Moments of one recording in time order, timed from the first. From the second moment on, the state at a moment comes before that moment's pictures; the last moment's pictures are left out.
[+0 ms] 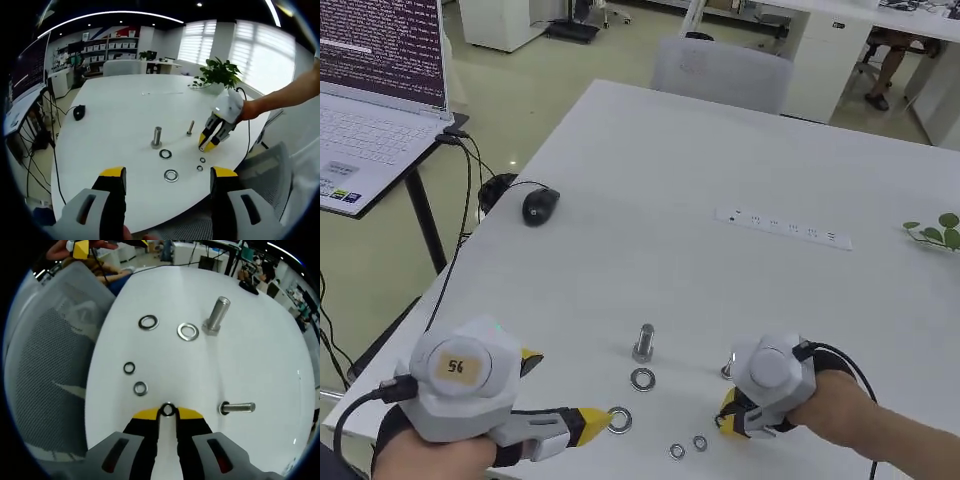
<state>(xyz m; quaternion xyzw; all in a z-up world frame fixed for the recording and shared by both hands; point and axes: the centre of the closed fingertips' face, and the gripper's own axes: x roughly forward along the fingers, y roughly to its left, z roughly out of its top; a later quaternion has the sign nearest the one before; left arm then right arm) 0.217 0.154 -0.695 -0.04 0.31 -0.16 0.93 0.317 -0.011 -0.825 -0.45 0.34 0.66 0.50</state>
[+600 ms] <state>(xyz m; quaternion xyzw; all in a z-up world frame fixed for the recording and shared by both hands) 0.218 0.158 -0.693 -0.04 0.31 -0.16 0.94 0.315 -0.014 -0.823 -0.41 0.36 0.64 0.54</state>
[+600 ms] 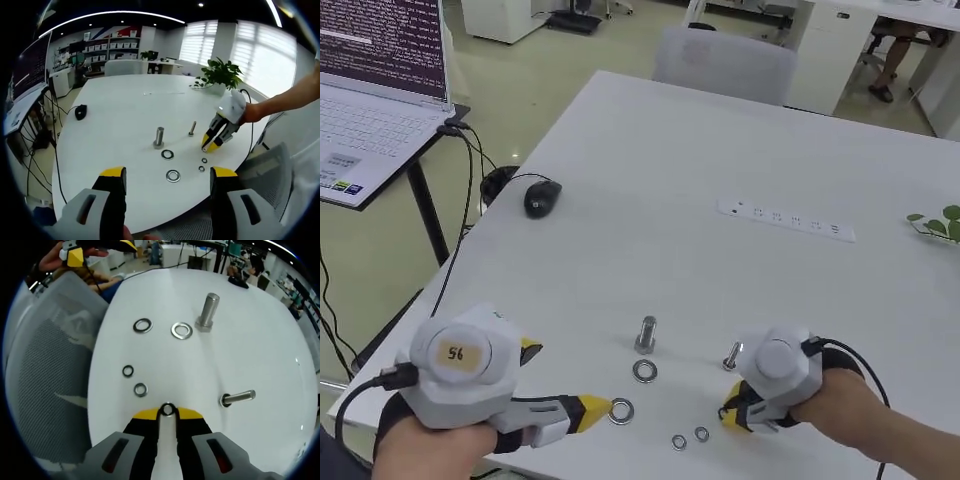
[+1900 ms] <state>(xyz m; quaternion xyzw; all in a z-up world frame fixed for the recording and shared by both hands) 0.219 0.157 -0.695 -0.05 0.31 -0.16 0.94 0.392 0.002 -0.753 -0.43 0.32 0.61 0.58</state>
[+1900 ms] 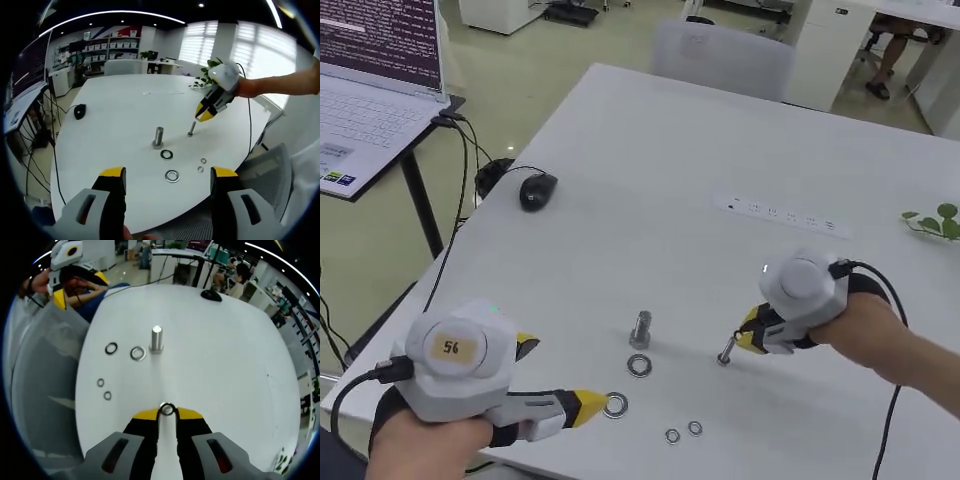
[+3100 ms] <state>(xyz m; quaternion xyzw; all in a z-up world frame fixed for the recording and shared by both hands) 0.219 0.159 -0.695 -0.05 0.31 -0.16 0.93 0.393 0.000 -0.784 -0.45 0.35 0.61 0.55</state>
